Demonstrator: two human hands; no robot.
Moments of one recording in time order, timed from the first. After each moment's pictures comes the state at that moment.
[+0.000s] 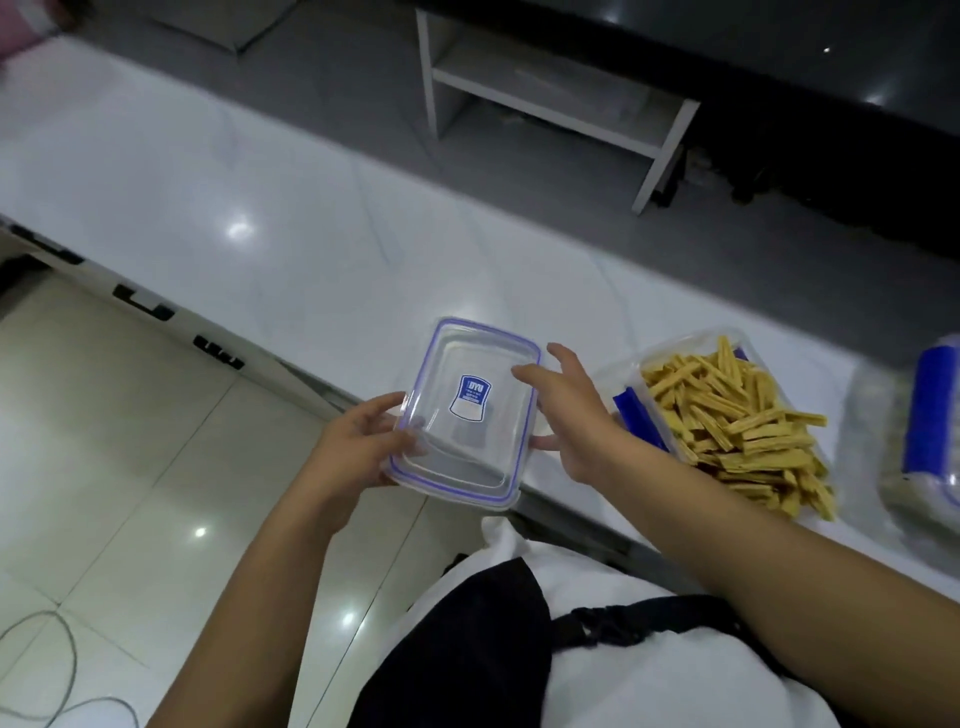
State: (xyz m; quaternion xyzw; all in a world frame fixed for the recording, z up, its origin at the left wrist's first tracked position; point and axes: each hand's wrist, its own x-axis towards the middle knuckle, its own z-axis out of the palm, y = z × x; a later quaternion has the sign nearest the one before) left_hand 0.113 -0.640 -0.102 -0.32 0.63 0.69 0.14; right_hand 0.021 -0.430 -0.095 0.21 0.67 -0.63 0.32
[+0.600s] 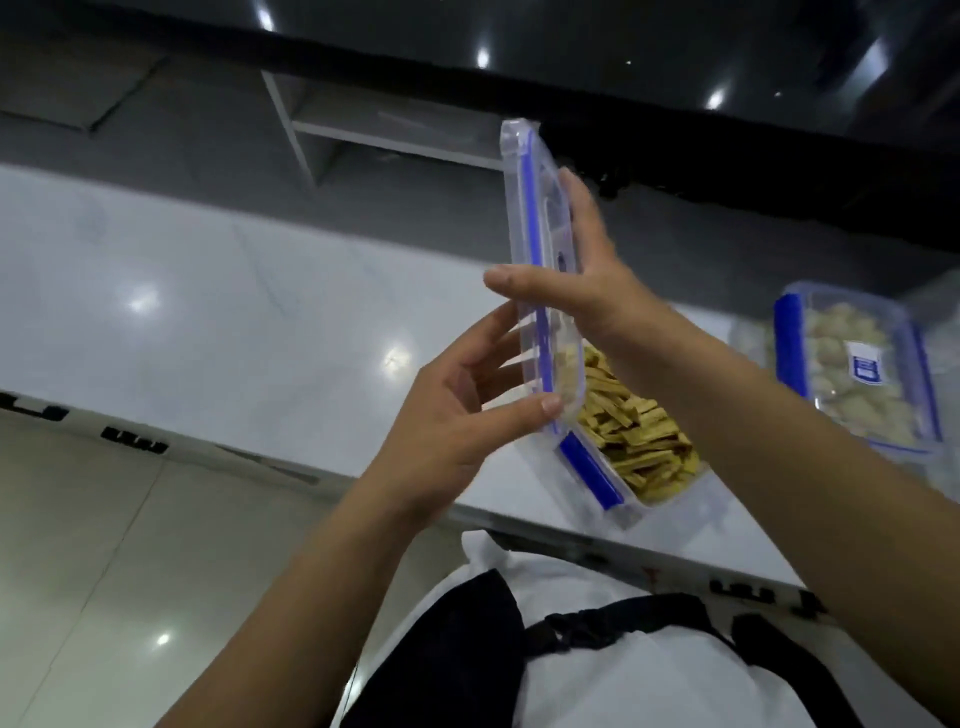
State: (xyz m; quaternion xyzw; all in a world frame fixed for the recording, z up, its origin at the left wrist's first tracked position) left_hand 0.065 -0.501 0.004 0.07 0.61 0.77 0.16; right_hand -0.011 -0.347 0.037 -0.01 0.79 -0.60 0.13
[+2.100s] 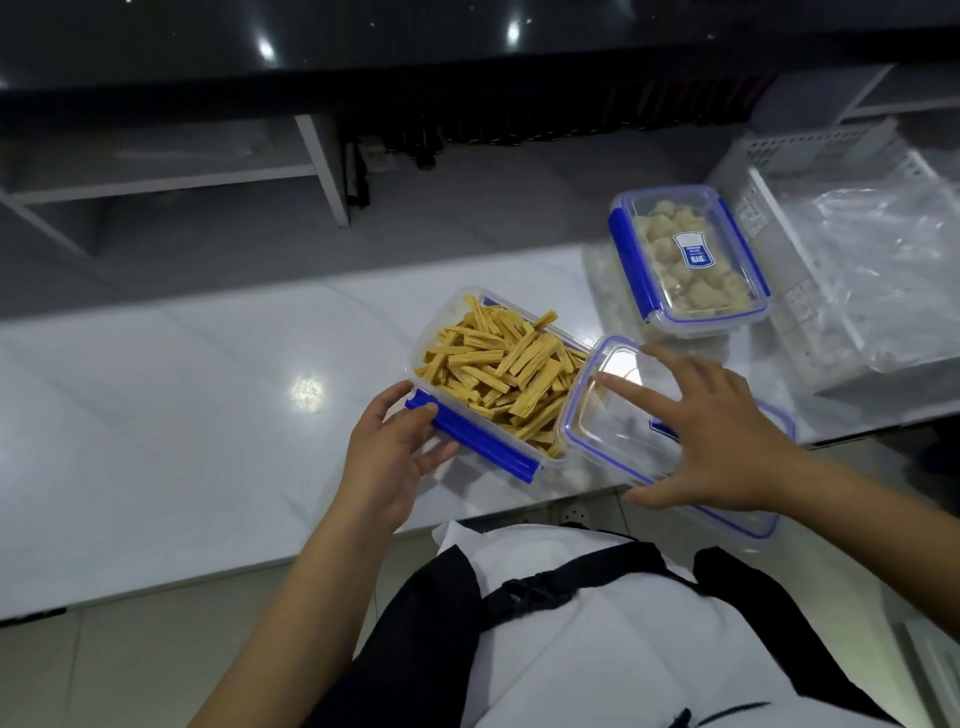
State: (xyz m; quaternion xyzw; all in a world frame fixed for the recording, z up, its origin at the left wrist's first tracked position) left_hand 0.030 -0.460 -0.107 -0.22 0.52 0.76 0.31; right_hand 0.157 -0.165 -0.049 0.04 0.98 -0.08 0.17
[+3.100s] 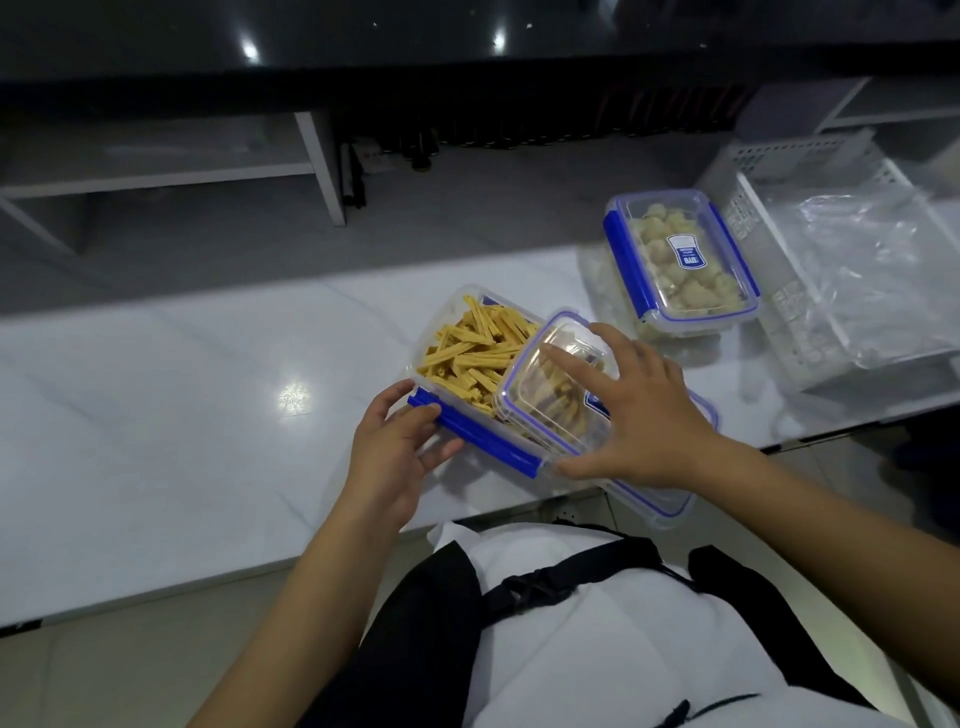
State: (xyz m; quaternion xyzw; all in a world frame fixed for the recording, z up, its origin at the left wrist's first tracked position) left_hand 0.028 -0.460 -0.113 -0.22 0.51 0.77 0.31; right_hand 0.121 -0.217 -0.058 0.07 0.99 -0.11 0.11
